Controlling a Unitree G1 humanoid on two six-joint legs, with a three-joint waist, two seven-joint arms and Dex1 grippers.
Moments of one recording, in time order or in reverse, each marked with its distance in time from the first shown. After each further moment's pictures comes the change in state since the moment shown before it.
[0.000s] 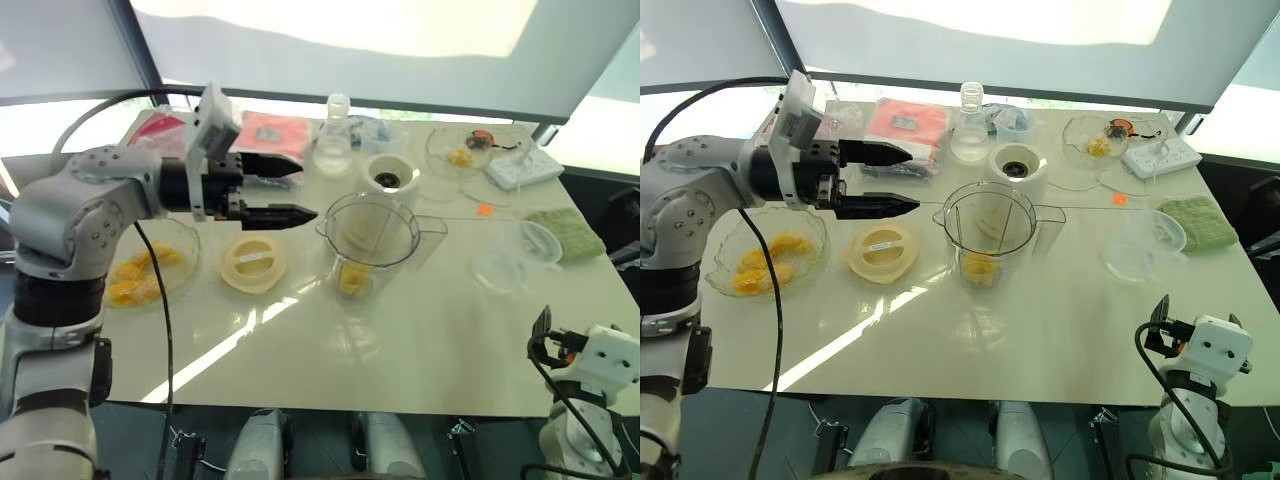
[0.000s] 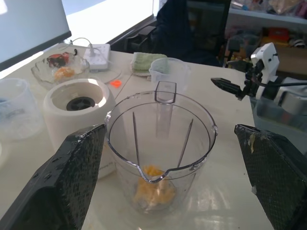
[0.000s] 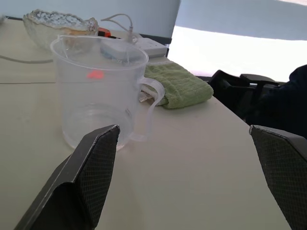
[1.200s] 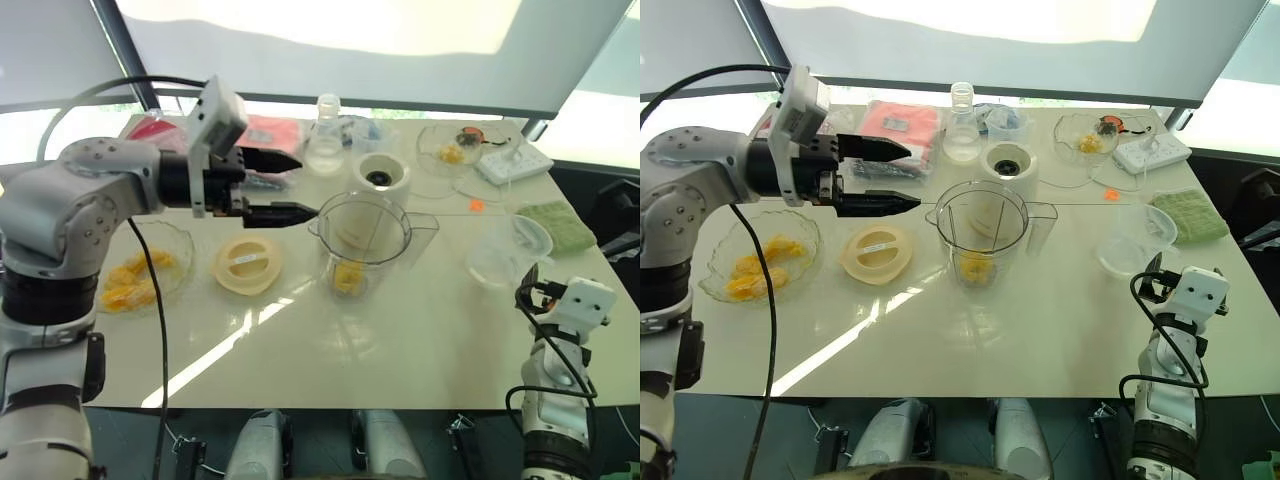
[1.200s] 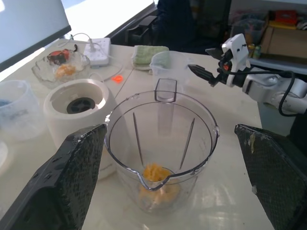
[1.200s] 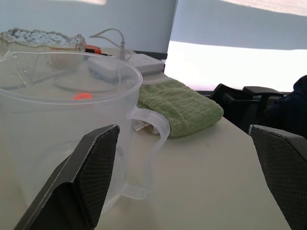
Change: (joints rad) left arm -0.015 0.020 -0.011 -0.050 -0.005 0.039 0.054; right arm -0.349 -0.148 -0.013 0.511 -0.024 -0.210 -0.023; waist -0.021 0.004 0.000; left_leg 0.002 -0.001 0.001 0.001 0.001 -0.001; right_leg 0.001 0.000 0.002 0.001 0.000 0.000
